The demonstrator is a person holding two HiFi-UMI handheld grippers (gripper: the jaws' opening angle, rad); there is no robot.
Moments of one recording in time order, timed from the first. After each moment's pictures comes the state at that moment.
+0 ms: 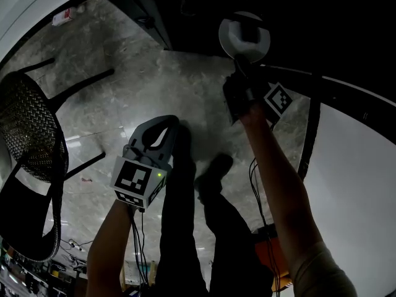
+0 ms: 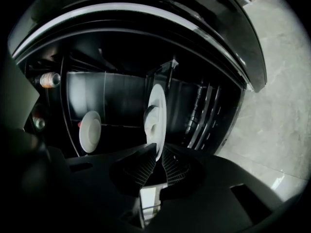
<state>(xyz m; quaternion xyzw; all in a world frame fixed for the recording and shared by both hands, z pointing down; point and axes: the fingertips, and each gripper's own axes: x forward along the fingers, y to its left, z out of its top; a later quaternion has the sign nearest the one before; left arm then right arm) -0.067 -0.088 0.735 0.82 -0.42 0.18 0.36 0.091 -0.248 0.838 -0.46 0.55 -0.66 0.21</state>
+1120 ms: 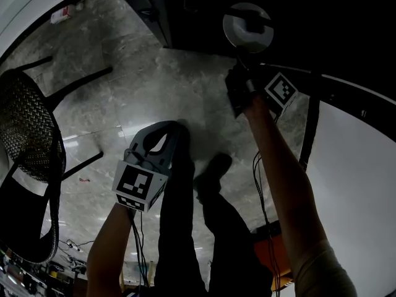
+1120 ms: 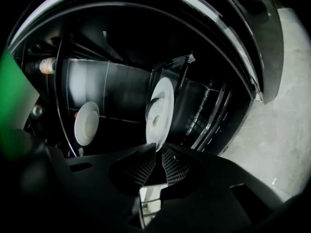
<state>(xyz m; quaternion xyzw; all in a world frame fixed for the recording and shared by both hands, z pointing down) -0.064 -0.067 0.742 0.82 -0.40 0.19 0.36 0.086 -0.263 0.838 -0.47 0.59 -0.64 0.16</state>
